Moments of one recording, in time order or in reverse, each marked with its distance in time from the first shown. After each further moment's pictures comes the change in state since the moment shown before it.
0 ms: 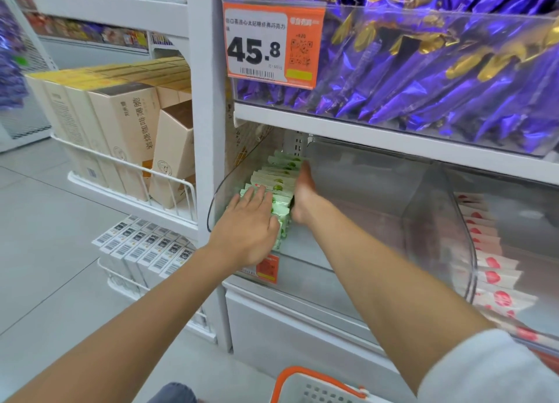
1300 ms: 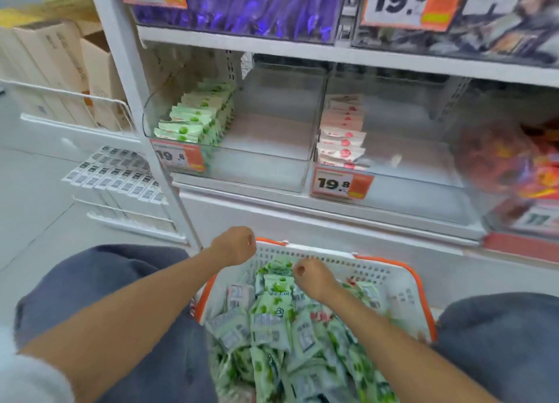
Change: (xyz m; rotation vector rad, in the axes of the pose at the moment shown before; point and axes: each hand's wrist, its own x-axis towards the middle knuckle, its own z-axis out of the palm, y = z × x) left_hand -0.142 0.119 0.131 -0.244 -0.419 -0.097; right_hand -0.295 0.225 -0.244 -1.305 -0.044 -0.073
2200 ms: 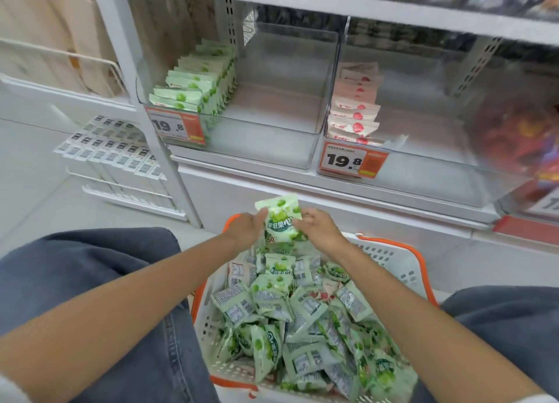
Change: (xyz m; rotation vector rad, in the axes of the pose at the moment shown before) left_hand -0.005 0.007 0.027 -0.614 -0.004 -0.116; right_hand 0.001 -0.035 -0.051 0.667 0.033 0.026
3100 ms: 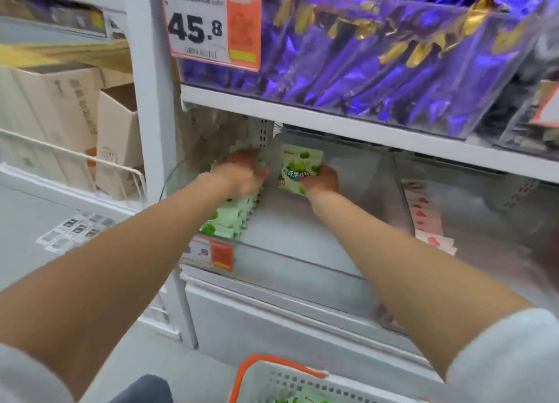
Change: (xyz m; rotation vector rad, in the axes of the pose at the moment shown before) left_hand 0.169 0.147 -0.243 0.749 0.362 0.383; right_hand 0.255 -0.233 -0.005 0.065 0.546 -0.108
